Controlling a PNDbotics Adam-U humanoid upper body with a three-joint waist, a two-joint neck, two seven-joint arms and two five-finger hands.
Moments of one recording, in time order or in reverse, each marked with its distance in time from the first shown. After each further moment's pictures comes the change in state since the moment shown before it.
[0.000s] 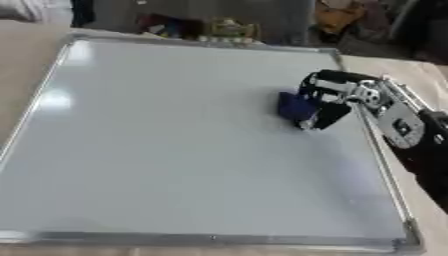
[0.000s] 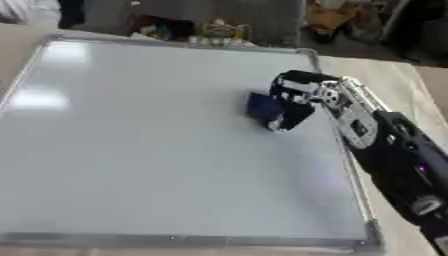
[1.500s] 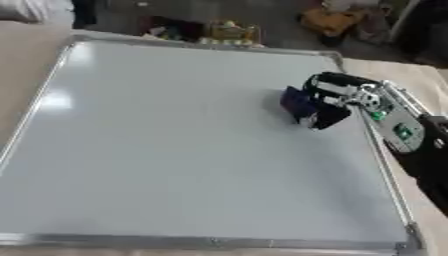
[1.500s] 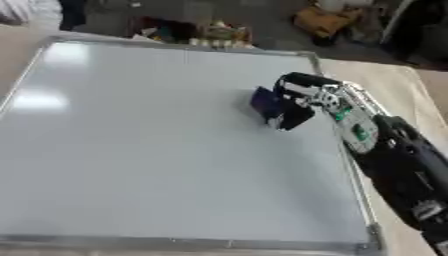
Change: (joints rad) left arm 0.000 0.000 0.000 0.000 0.000 0.005 -0.005; right arm 0.004 0.000 0.000 0.003 -0.003 0.011 -0.045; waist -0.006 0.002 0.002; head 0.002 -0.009
